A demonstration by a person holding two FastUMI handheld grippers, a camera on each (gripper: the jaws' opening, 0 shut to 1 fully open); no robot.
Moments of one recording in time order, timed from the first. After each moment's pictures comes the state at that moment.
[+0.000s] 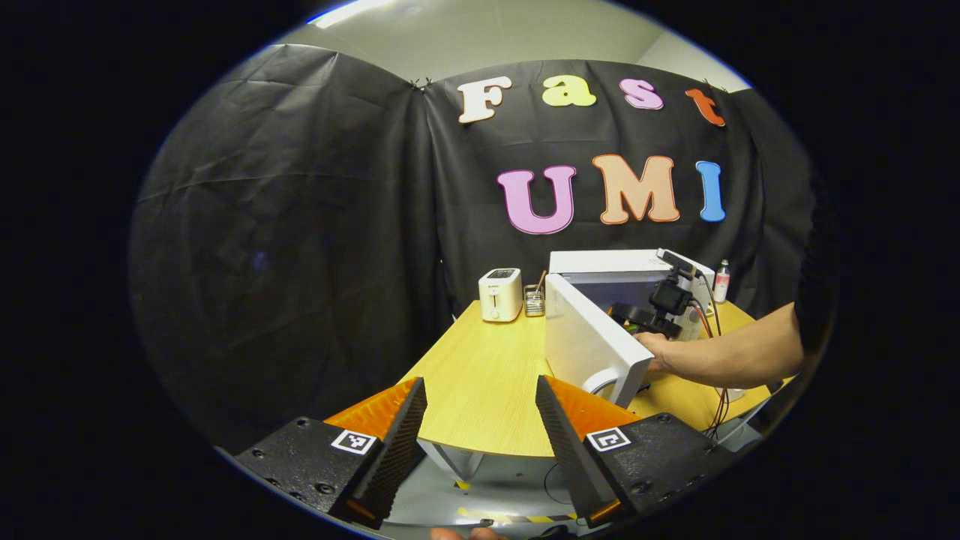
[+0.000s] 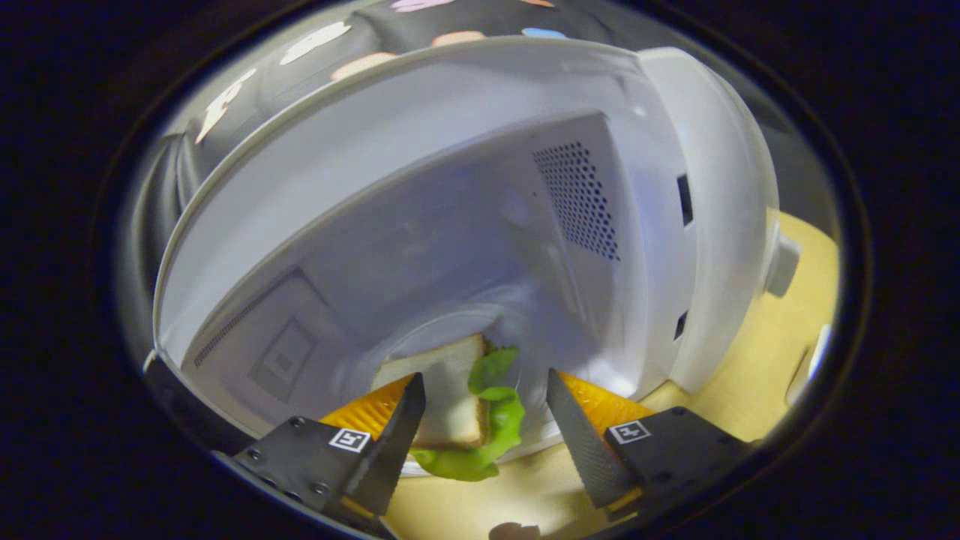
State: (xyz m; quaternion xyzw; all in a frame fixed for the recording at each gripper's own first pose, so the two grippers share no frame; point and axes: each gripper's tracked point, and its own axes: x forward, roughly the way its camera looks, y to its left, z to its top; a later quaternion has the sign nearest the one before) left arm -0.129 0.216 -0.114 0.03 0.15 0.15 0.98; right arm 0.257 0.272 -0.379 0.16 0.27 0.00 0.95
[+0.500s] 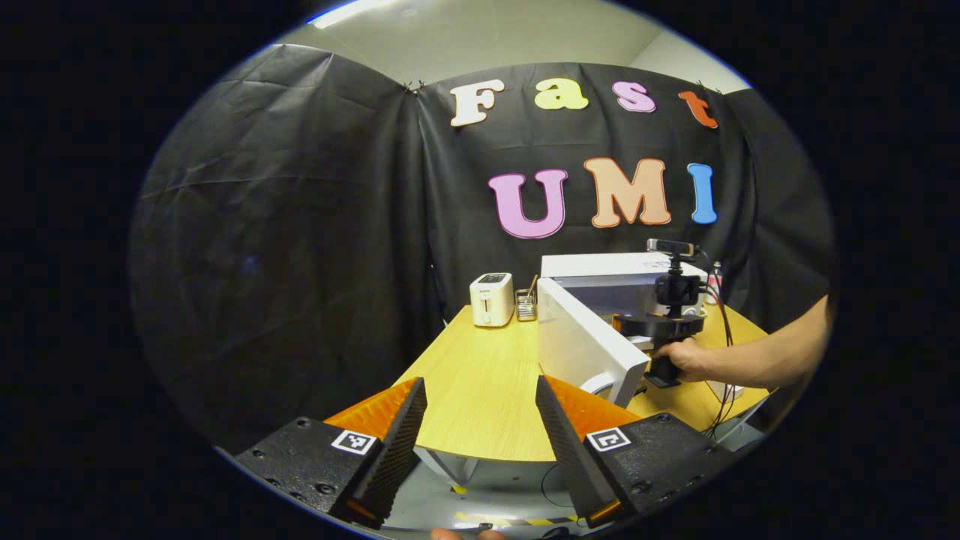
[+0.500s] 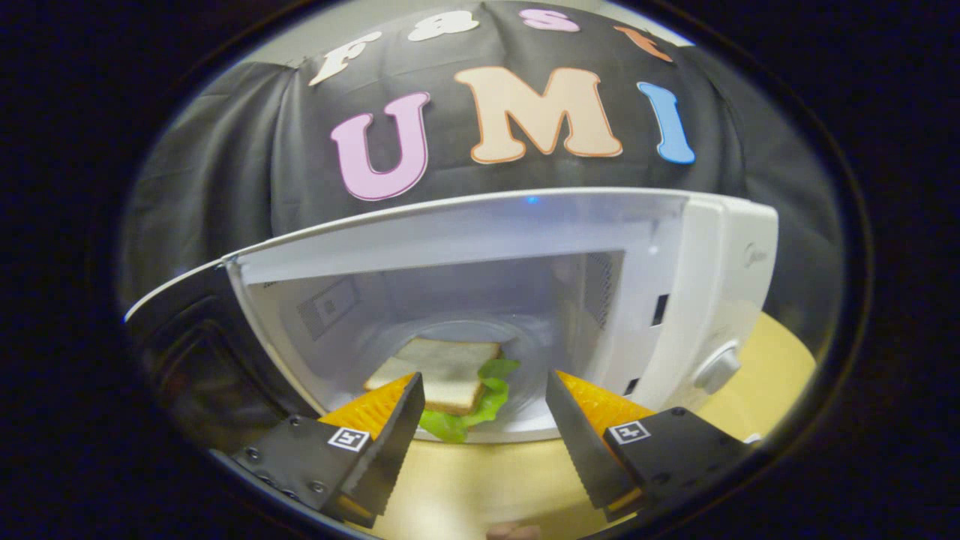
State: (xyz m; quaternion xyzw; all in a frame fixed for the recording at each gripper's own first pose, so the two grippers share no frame) left arm -0.116 0.215 -0.120 0.03 0.14 0.13 0.98; right arm 0.207 0.256 -0.317 0.02 0.21 0.11 0.97
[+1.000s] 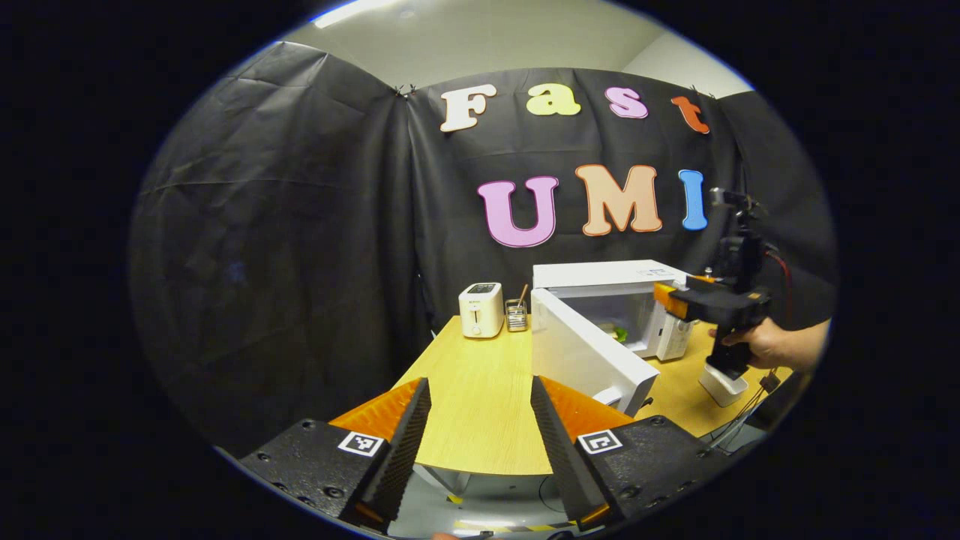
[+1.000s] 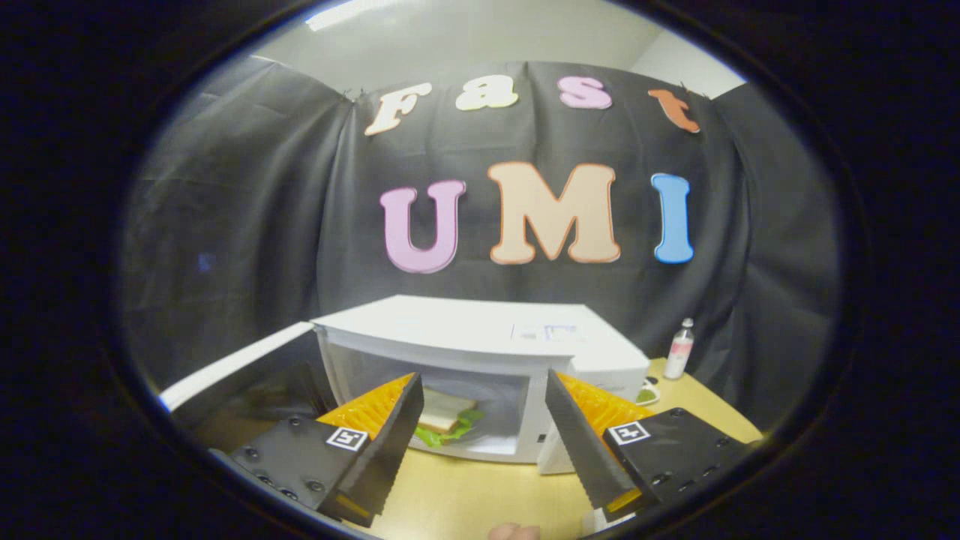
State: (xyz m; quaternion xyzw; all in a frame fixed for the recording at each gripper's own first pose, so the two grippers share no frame) left arm -0.086 0.223 -0.120 0.03 0.13 0.10 0.99; right arm 0.144 0.191 -0.158 0.00 0.08 0.16 0.98
